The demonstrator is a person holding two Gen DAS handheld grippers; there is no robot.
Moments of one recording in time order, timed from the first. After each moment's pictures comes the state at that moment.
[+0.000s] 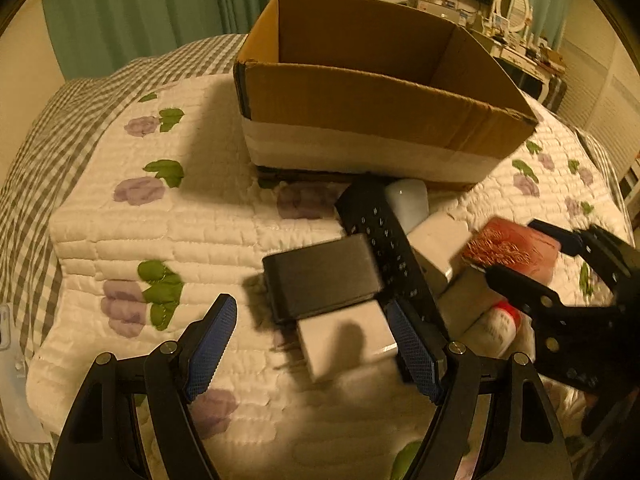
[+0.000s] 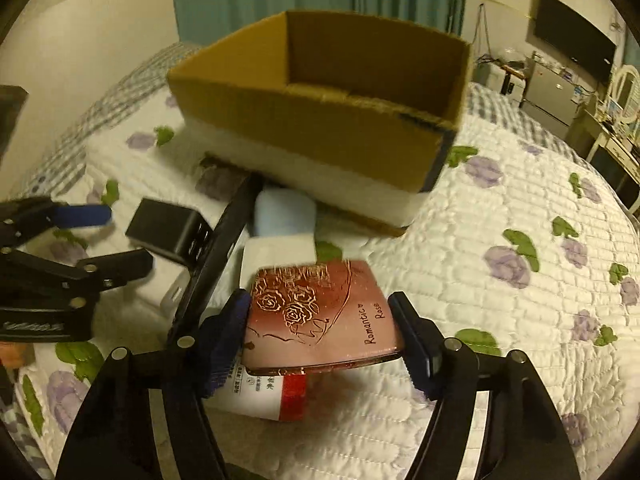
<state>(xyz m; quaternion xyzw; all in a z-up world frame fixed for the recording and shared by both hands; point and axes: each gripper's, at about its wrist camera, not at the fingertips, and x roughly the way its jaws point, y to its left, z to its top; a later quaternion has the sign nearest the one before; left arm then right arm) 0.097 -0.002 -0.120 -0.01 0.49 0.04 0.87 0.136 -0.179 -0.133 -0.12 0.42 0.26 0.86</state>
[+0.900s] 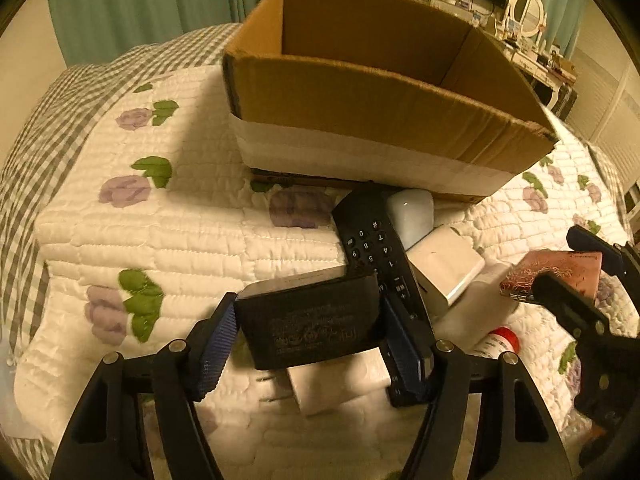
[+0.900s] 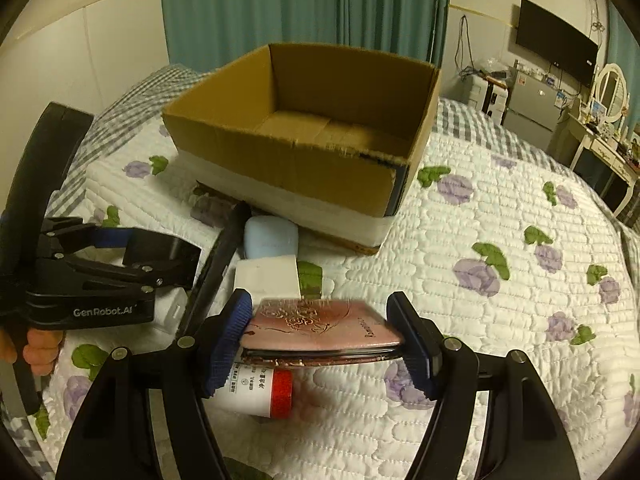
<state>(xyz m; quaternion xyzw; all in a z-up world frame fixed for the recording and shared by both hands) 0.111 0.001 -0.123 -0.04 0.50 0.04 0.86 0.129 -0.191 -0.106 -0.11 0.39 0.24 0.88</state>
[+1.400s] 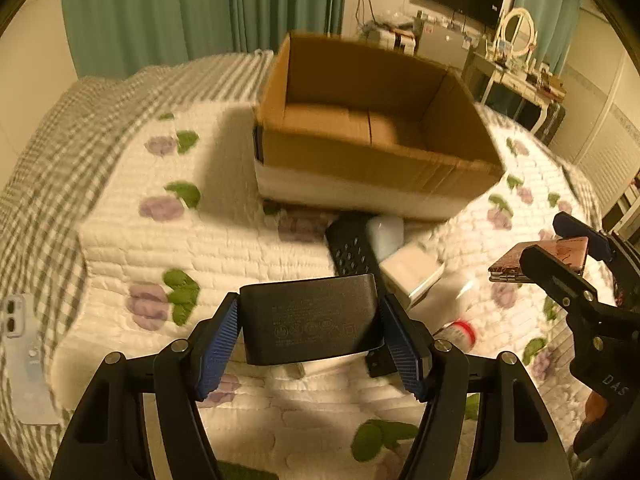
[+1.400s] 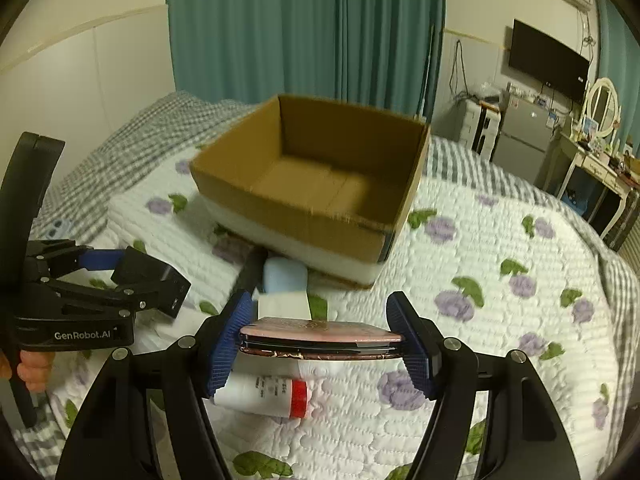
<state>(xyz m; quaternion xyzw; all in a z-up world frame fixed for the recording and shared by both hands) 0.072 -0.006 -0.069 -0.05 0.46 0.04 0.89 0.111 -0.192 -0.058 -0.10 0.35 0.24 0.90</state>
